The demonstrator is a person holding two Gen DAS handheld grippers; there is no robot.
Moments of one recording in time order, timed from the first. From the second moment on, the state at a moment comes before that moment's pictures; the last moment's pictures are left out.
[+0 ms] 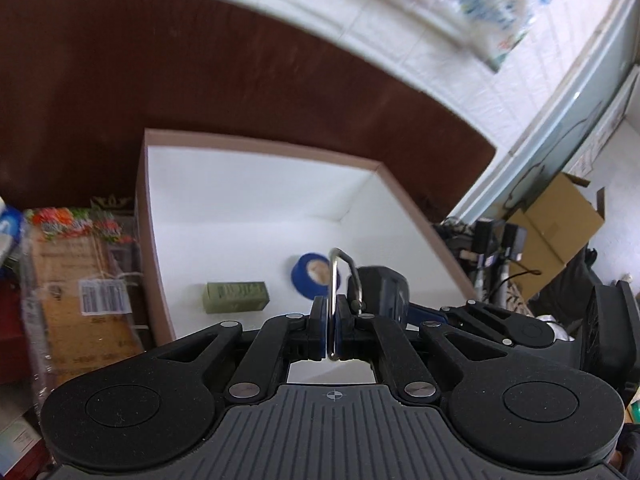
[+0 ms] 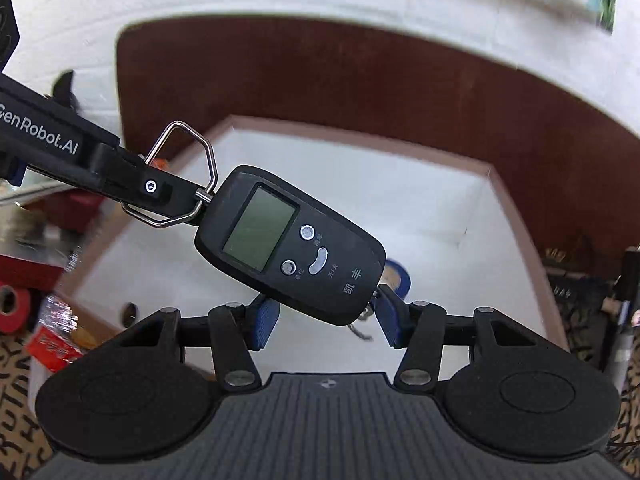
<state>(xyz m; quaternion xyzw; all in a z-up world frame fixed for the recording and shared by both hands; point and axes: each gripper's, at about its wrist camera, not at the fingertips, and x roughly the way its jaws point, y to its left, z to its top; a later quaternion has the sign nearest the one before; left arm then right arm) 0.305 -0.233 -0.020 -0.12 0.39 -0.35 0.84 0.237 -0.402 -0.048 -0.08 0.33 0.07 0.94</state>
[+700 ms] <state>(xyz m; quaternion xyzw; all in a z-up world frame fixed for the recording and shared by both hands) 0.327 -0.272 -0.022 -0.06 0.51 -0.29 0.81 0.279 -0.437 -0.066 -0.03 0.46 0.02 0.89</state>
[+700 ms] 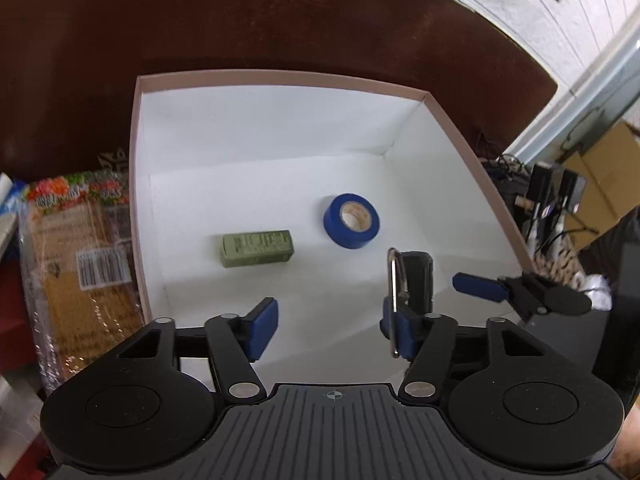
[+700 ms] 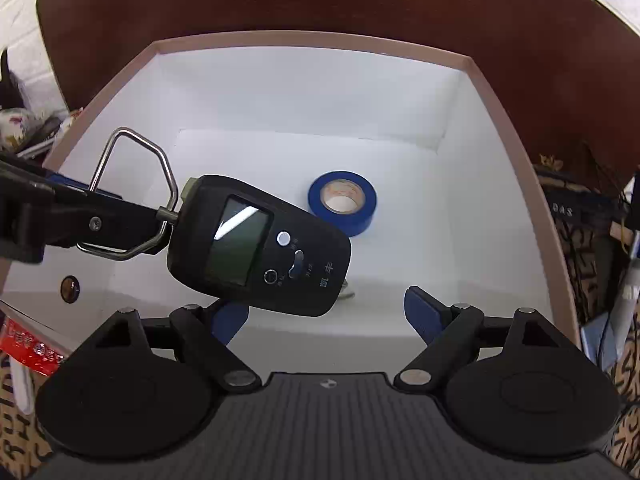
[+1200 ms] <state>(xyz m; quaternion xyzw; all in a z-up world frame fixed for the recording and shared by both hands) 0.330 -0.272 -0.007 -0.07 0.52 -0.23 0.82 0.245 -0.473 -0.019 0.04 0.40 0.00 0.92</state>
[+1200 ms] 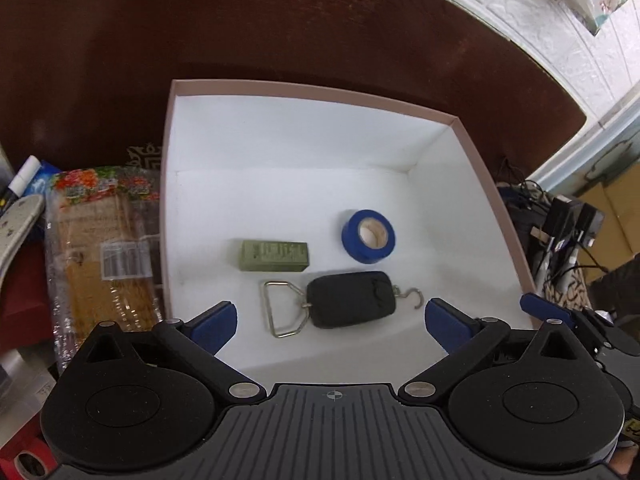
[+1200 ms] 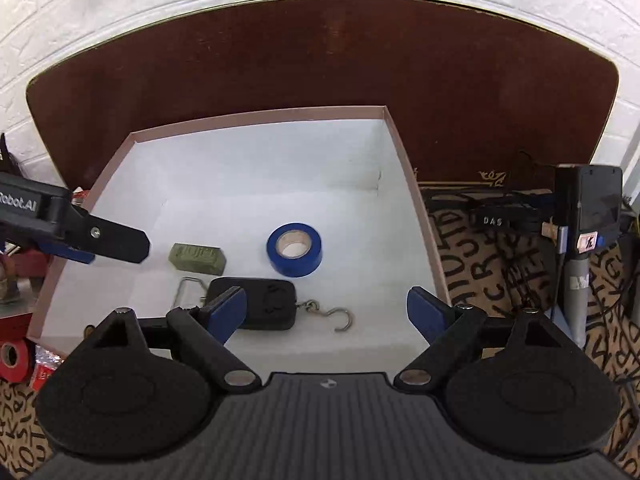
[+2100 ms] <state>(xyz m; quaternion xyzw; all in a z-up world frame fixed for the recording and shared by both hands) 0.086 -0.092 -0.012 -0.11 0.35 -0.24 0.90 0.067 -0.316 -0.006 -0.01 0.20 0.13 0.97</state>
